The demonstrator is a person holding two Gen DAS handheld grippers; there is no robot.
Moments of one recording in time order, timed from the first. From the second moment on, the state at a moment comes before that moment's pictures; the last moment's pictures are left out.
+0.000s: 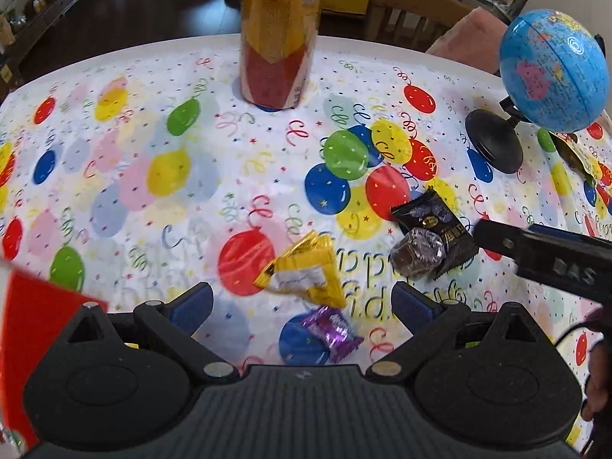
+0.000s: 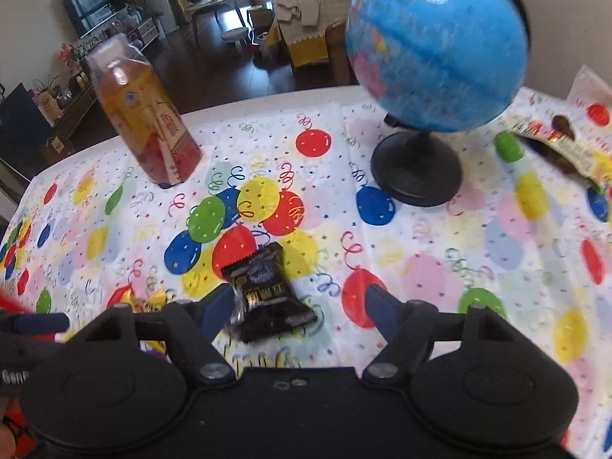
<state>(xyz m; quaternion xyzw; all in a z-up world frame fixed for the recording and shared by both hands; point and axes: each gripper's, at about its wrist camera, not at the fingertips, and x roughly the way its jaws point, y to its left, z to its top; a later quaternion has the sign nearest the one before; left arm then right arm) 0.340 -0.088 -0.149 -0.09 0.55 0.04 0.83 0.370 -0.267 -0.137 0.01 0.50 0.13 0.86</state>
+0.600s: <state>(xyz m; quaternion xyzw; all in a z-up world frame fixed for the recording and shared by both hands) 0.360 -0.086 -0.186 -0.11 0.58 0.03 0.81 0.392 -0.253 -0.176 0.06 0.52 0.19 0.83</state>
